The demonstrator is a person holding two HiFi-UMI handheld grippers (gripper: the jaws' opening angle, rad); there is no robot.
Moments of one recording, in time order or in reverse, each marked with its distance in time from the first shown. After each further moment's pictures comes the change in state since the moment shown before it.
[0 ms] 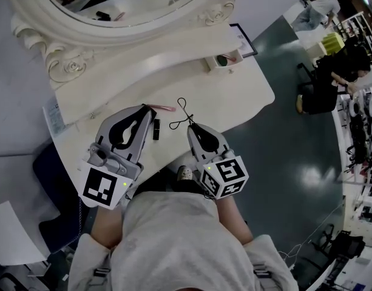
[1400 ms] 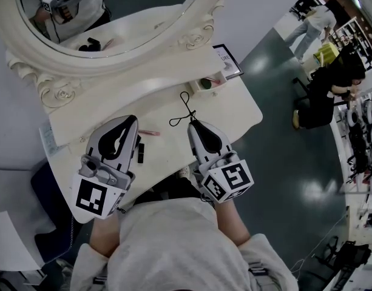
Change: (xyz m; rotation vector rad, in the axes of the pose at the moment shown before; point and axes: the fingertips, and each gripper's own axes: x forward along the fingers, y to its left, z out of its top) left arm 0.047 -0.003 0.058 0.038 -0.155 0.090; right arm -0.018 -0.060 0.096 -0.034 -0.279 0.048
